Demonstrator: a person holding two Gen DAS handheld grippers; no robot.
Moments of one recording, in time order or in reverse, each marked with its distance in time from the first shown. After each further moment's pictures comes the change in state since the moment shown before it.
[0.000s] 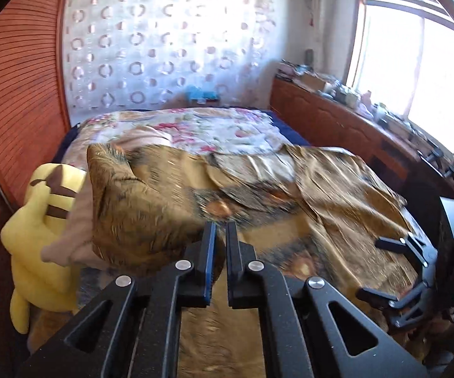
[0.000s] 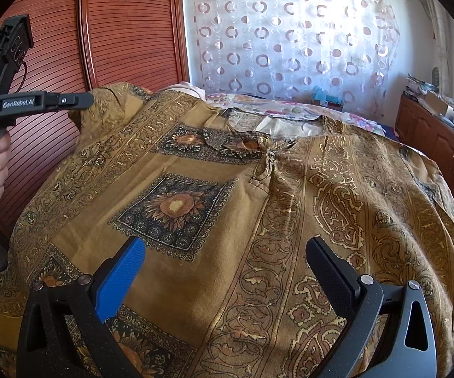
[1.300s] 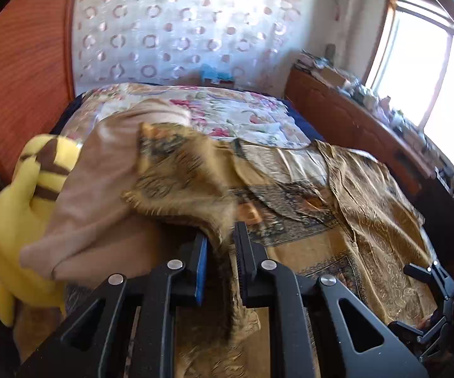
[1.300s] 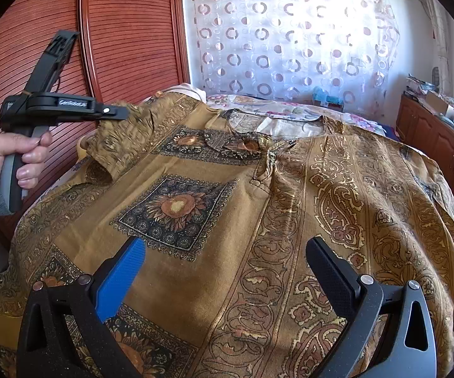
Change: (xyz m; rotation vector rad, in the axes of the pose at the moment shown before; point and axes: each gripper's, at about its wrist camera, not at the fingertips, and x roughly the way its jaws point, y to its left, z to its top) left arm 0.066 0.040 0.020 -0.094 0.091 0.015; right arm -0.002 -0.001 -0.002 0.007 -0.005 0.003
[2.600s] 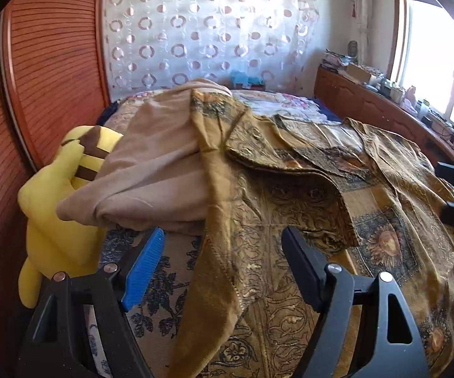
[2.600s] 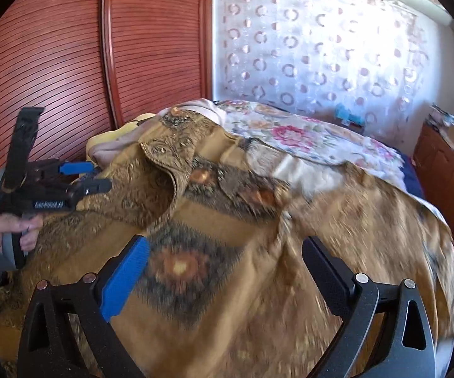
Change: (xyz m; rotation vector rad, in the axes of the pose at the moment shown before) left arm -0.015 0.024 -0.065 0.008 -0.067 0.194; right arm 0.027 0.006 0.072 -0.135 0.008 0.055
